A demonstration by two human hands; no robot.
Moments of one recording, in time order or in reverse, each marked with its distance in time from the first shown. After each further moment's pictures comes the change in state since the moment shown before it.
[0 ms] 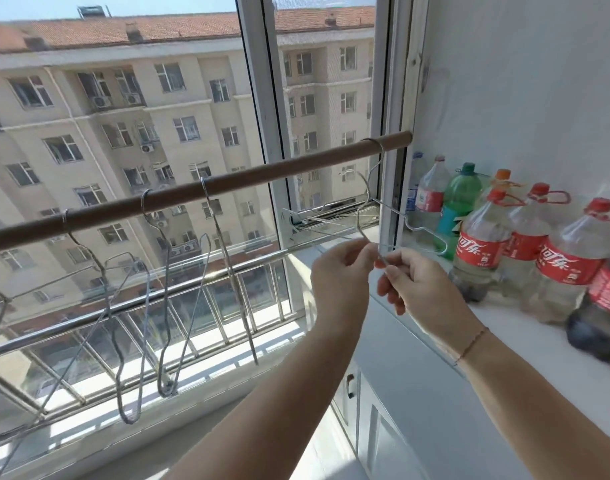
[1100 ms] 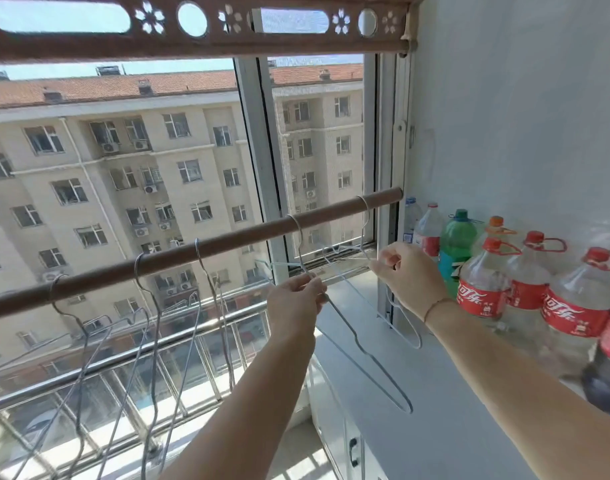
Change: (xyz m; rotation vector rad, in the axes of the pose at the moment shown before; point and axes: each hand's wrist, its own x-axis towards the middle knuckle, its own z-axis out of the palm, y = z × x) left_hand 0.076 0.006 -0.021 -0.185 0.152 -0.272; right_hand 0.112 0.001 -0.025 -0.531 0.264 -0.088
